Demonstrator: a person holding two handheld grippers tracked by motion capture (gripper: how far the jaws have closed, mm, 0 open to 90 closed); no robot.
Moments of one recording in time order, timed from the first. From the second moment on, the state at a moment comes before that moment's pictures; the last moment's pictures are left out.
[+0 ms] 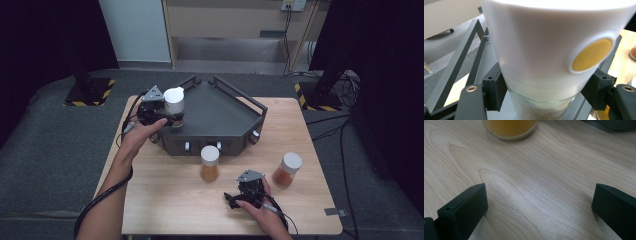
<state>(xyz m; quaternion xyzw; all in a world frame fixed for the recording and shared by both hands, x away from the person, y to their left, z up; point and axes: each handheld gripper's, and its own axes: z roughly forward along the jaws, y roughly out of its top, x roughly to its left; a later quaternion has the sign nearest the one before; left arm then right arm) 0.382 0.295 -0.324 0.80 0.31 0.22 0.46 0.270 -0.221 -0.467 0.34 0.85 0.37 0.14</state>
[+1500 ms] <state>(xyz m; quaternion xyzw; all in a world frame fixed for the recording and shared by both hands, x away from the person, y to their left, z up) 0.379 0.303 -0.351 0.79 0.31 0.22 0.48 0.270 -0.221 -0.468 0.34 0.85 0.37 0.14</state>
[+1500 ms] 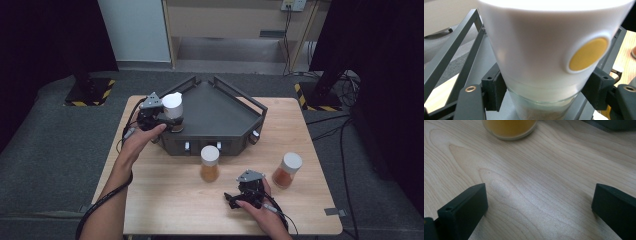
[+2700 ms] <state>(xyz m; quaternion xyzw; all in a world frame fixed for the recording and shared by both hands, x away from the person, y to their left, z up) 0.303 0.309 -0.339 0.78 0.35 0.28 0.44 0.270 -0.221 -0.468 0.34 0.85 0.37 0.14</state>
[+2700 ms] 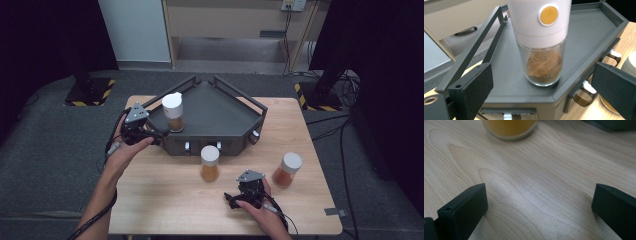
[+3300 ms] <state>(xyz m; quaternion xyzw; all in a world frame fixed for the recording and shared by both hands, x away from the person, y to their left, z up) 0.273 0.299 -0.359 0.78 0.36 0.27 0.44 0.270 -0.221 -0.468 0.34 0.85 0.37 0.14</state>
